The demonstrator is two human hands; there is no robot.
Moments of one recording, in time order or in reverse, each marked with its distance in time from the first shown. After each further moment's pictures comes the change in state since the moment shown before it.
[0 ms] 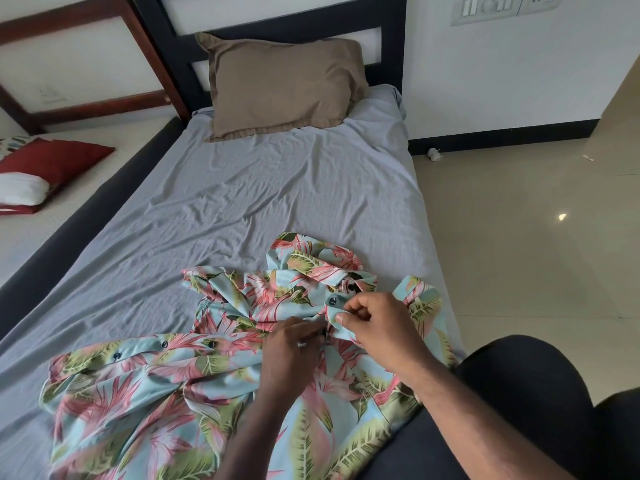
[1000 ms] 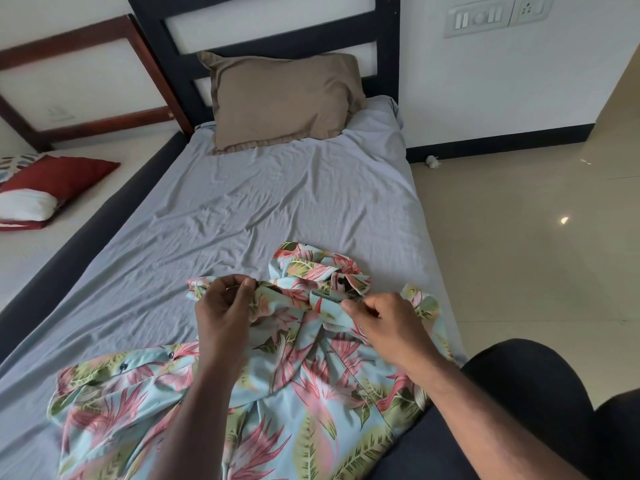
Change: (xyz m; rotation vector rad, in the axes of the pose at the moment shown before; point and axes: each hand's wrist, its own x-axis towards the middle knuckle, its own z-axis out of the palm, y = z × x) left_hand 0.039 0.025 -0.090 -0.681 0.336 -0.286; right_hand -0.002 -0.008 -0.016 -0.022 0.027 -0.073
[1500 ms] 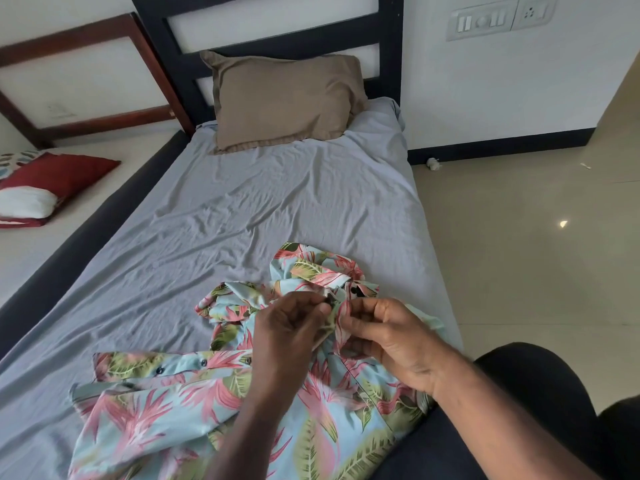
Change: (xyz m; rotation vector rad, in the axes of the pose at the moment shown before) left_hand -0.063 0.020 0.046 -0.077 -0.289 -0.087; right_hand -0.009 -0.014 -0.008 0.975 -0.422 0.254
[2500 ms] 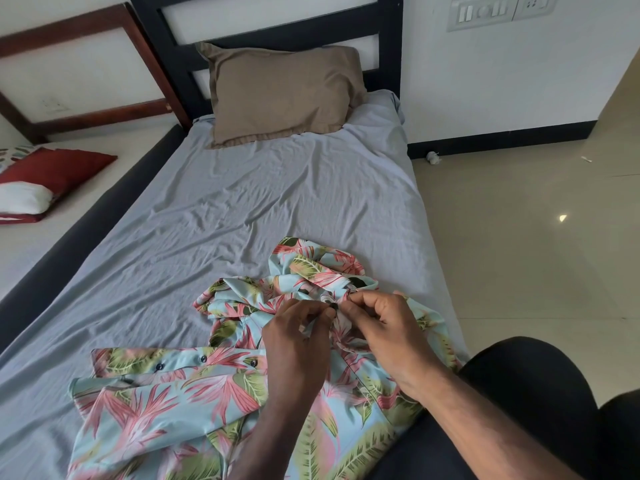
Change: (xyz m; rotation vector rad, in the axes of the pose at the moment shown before) left_hand -0.006 -0.011 0.013 0.588 0.192 0.309; right_hand 0.003 0.018 0.007 -0.456 0.283 -0.369
